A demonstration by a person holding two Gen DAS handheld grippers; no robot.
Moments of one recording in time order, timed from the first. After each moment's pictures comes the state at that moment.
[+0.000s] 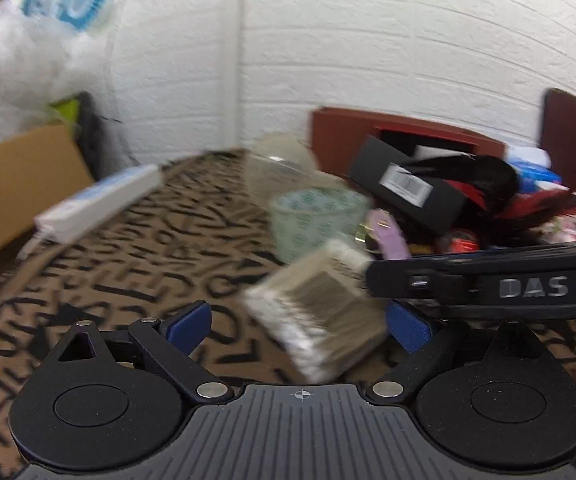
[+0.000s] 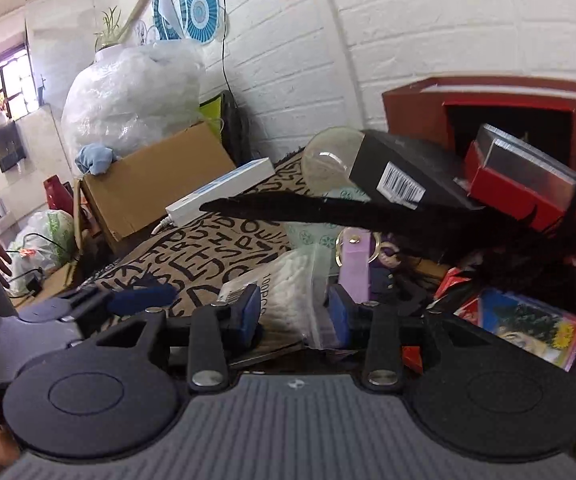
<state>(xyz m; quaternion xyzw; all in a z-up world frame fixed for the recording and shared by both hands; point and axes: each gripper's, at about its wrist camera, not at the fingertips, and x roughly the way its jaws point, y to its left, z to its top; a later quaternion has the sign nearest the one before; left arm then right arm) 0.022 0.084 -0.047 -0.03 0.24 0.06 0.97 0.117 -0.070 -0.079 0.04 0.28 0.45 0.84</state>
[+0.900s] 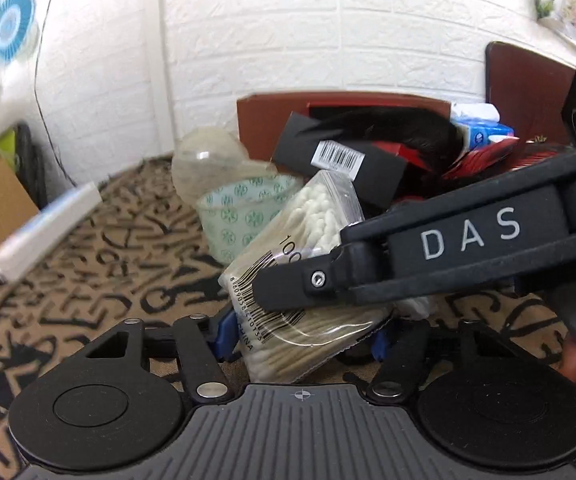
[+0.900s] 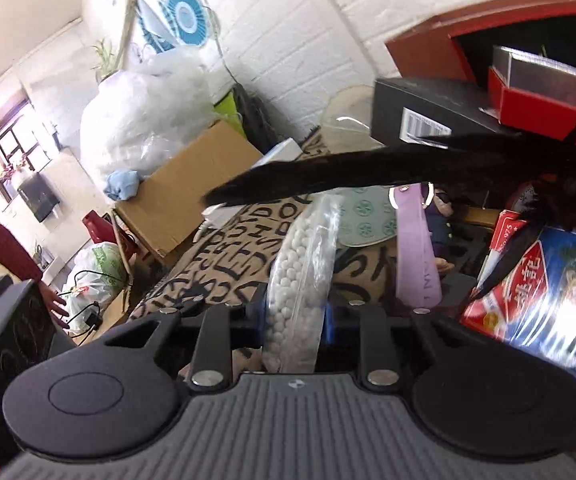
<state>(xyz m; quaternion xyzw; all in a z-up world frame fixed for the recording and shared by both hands) 0.033 0.056 -0.055 0.06 0.25 0.02 0.97 0.126 -0.074 -0.085 0.14 0.34 0.48 0.79</state>
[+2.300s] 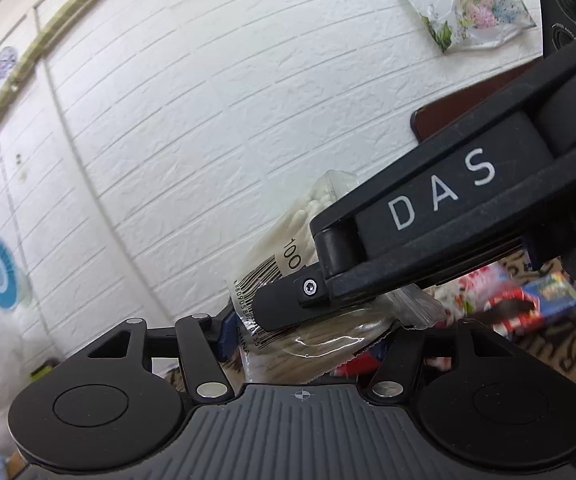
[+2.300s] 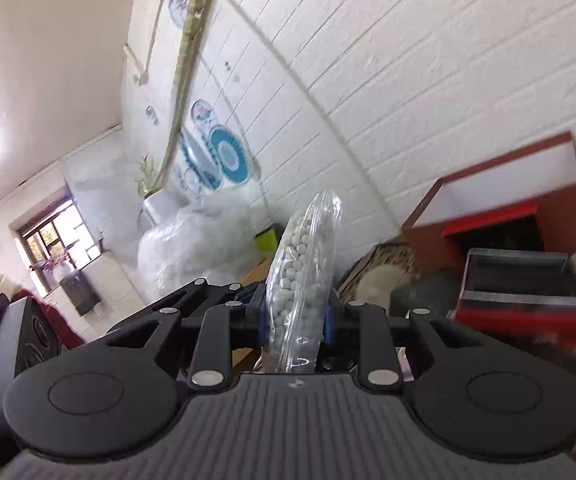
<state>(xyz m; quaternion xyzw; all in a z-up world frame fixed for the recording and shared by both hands) 0.070 -0.048 0.077 0.26 0.12 -0.01 0.96 0.123 -0.182 0.045 0.24 0.21 0.48 0.82</state>
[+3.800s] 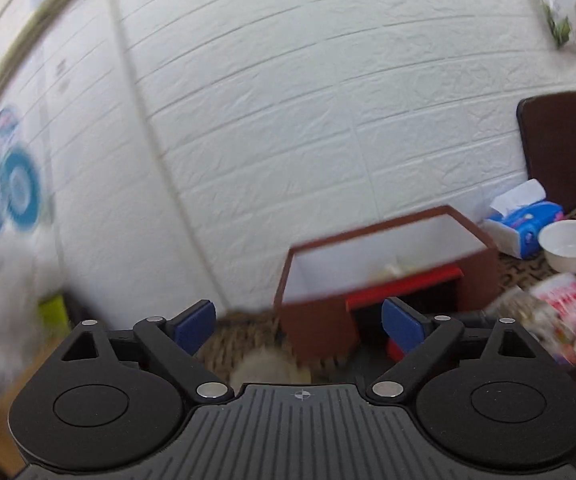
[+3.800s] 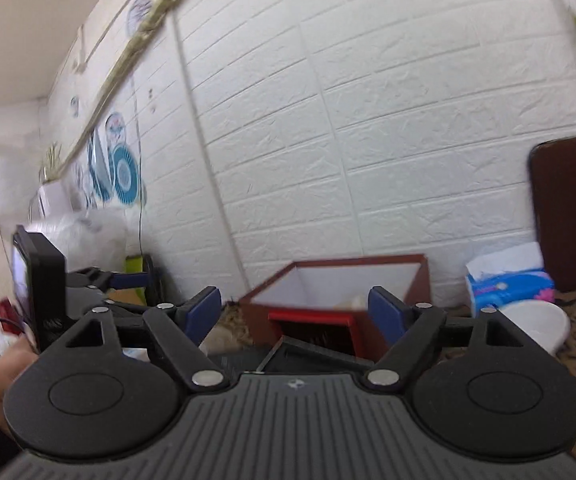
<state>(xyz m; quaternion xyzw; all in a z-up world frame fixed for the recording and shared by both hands) 0.129 0.003 0.090 0.15 0.18 0.09 0.97 0.106 -0.286 0.056 0.10 0.13 0.33 0.93</state>
